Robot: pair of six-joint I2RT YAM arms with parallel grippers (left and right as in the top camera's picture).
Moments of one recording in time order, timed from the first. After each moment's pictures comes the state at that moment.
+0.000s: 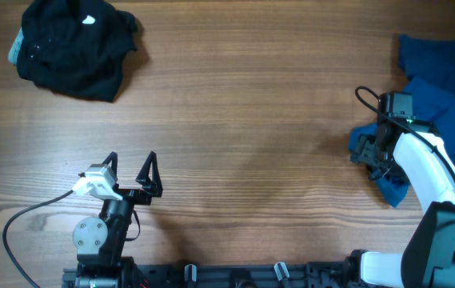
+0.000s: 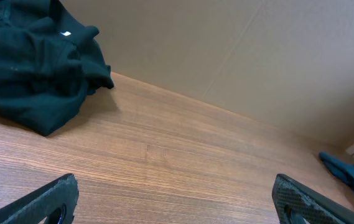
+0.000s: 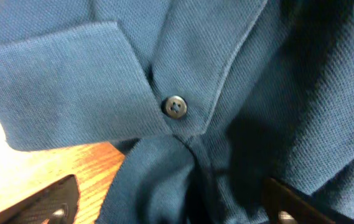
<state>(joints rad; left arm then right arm) -0.01 0.01 0.01 -0.06 0.15 -0.41 -0.16 1.54 0.89 -0.81 0.30 0.26</state>
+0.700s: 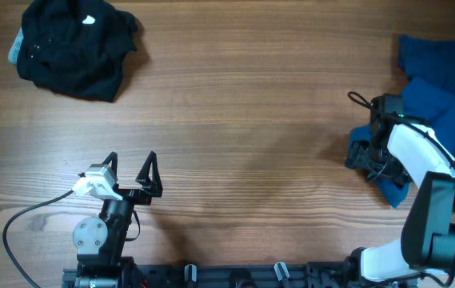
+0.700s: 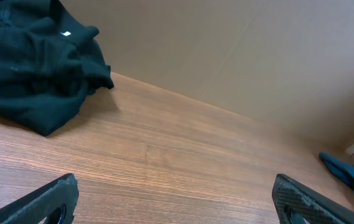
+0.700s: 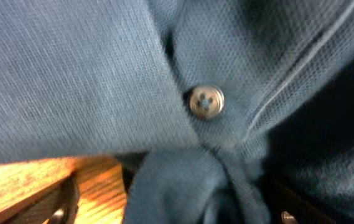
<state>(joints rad) -0.01 0.01 0.01 -0.06 0.15 -0.41 -0.16 1.68 0.90 -0.80 0.28 0.24</state>
